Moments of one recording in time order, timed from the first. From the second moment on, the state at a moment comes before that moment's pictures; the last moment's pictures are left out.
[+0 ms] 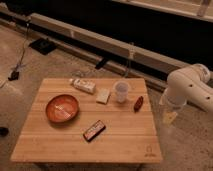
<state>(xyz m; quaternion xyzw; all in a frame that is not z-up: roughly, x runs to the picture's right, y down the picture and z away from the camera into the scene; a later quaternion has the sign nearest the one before) 0.284 0.104 0.685 -0.28 0.02 0.02 0.96</state>
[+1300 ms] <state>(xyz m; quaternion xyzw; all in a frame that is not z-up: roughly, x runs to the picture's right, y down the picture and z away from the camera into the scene) 0.237 0.086 0.698 -0.29 0.03 -0.03 0.96</state>
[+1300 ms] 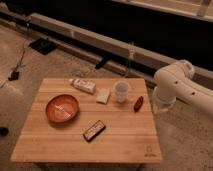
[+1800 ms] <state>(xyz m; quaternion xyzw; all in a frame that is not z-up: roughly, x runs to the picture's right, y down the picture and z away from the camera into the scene) 0.181 0.052 0.712 -0.31 0.02 -0.08 0.95</state>
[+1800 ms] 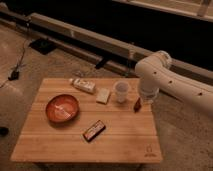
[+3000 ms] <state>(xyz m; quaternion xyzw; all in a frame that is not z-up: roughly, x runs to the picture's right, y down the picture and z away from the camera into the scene) 0.100 -0.008 0.733 -0.32 -0.01 -0.20 0.93</state>
